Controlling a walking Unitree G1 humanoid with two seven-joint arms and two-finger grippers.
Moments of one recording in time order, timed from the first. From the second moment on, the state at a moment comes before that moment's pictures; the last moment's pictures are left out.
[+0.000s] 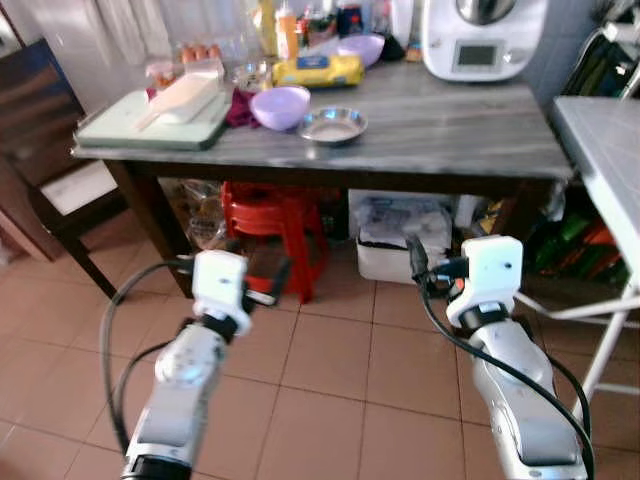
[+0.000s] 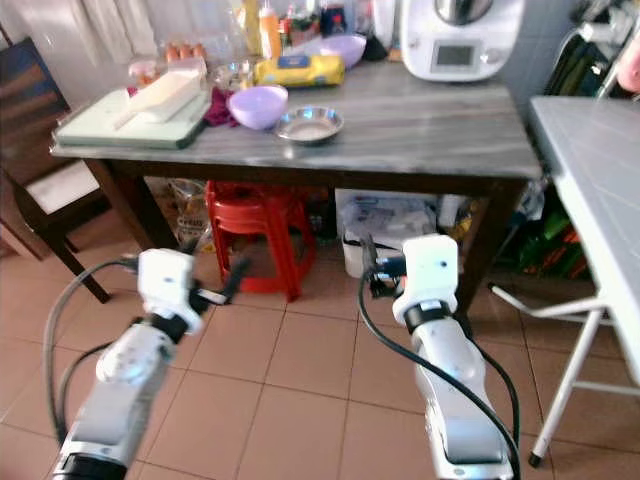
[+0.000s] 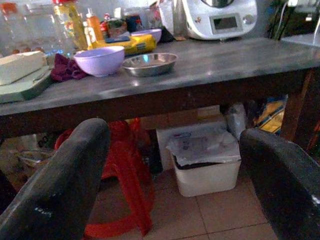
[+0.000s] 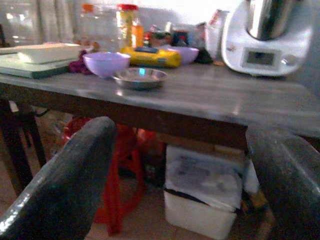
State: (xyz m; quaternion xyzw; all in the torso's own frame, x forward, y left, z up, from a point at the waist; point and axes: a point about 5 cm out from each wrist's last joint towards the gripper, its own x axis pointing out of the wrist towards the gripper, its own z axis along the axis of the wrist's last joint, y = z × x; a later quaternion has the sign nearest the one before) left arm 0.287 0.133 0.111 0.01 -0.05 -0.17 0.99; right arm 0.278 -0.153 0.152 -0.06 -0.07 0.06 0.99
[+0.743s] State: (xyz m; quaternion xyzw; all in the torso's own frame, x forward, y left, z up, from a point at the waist) left arm 0.285 0.121 0.111 0.01 -0.05 -0.19 0.98; right arm 0.277 -0.160 0.149 -0.06 -0.06 0.05 0.99
